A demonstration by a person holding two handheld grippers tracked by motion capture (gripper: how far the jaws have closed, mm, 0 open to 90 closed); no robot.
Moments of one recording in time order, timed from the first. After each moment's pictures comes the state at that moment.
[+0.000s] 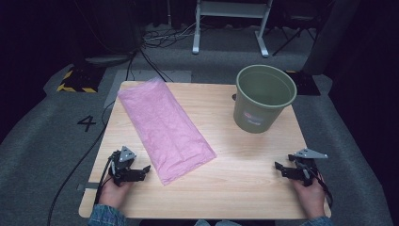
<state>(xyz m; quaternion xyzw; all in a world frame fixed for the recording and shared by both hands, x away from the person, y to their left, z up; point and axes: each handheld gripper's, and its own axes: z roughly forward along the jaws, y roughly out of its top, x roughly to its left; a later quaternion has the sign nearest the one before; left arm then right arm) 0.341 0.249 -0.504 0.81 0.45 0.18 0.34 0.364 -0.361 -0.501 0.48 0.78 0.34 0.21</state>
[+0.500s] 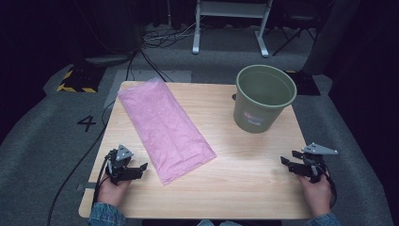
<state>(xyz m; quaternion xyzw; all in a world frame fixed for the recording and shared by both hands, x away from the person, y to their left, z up) 0.339 0.254 -0.492 0.80 0.46 0.19 0.34 0.362 -0.368 -0.466 0.47 0.78 0.35 0.22</state>
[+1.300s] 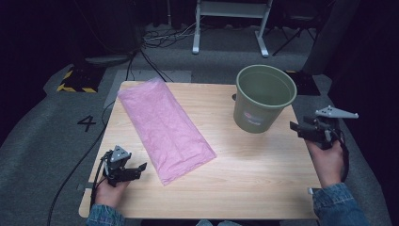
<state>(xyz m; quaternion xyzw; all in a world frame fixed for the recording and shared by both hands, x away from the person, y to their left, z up) 0.329 0.261 -0.487 0.78 0.47 0.18 0.37 0.409 -0.359 -0.349 0.47 0.75 0.38 0.28</state>
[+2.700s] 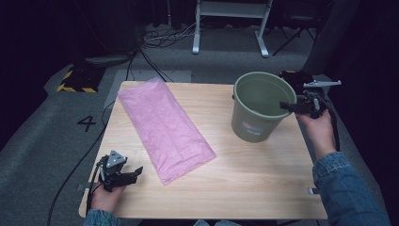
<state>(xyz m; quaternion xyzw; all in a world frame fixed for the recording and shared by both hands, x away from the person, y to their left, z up) 0.317 0.268 -0.493 0.78 0.47 0.19 0.36 0.501 -0.354 -0.341 0.47 0.77 0.38 0.20</state>
